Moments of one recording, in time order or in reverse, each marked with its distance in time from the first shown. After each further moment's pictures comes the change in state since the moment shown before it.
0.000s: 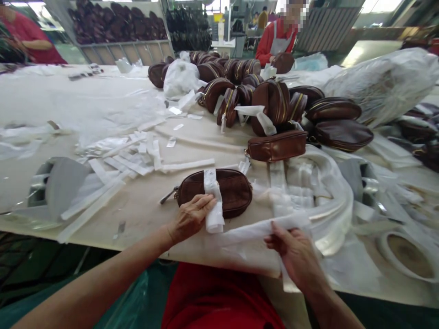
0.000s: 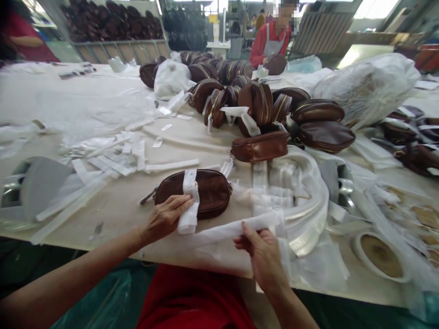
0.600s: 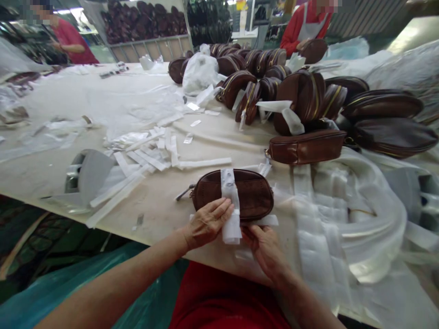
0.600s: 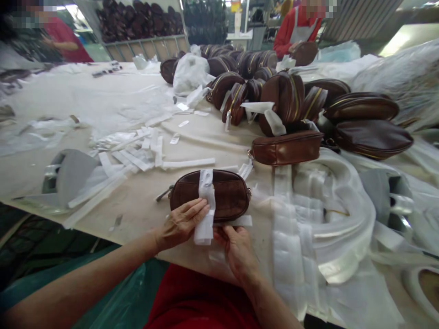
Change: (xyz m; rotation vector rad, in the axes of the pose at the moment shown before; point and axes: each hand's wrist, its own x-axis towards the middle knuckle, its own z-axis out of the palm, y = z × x) left_hand -0.009 0.008 0.003 0.038 -0.043 0.045; right_hand 0.019 0.039 0.067 0.060 -0.176 0.220
